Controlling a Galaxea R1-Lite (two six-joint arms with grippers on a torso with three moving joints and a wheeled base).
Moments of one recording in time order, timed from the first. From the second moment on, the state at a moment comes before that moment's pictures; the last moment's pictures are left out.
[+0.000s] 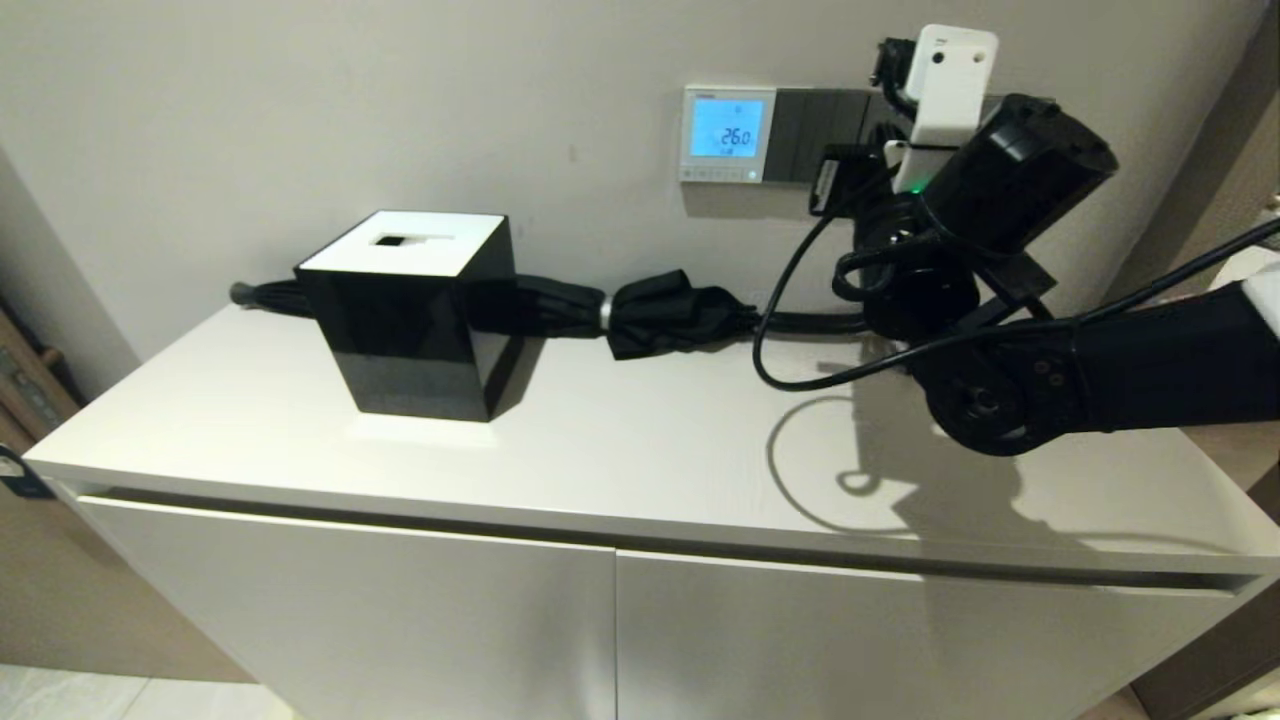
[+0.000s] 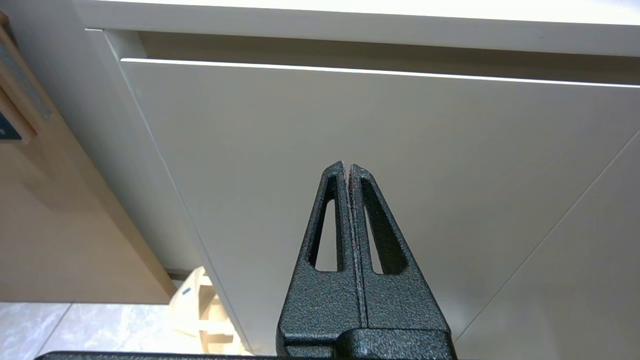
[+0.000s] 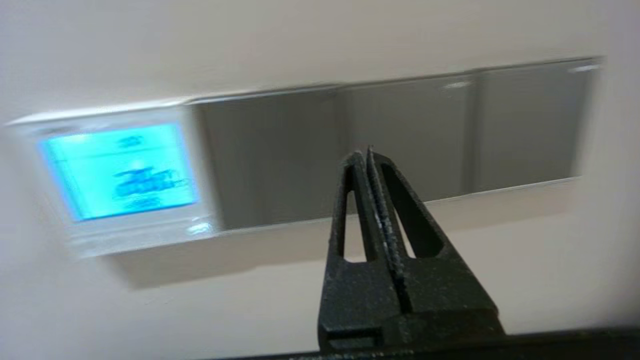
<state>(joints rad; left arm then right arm) 0.00 0.00 0.00 0.01 0.00 0.01 0.52 1.94 -1.37 -1.19 -0.69 -0.35</state>
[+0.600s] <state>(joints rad) 0.00 0.00 0.00 0.01 0.00 0.01 0.56 2.09 -1.52 -1.17 -0.68 -0.35</state>
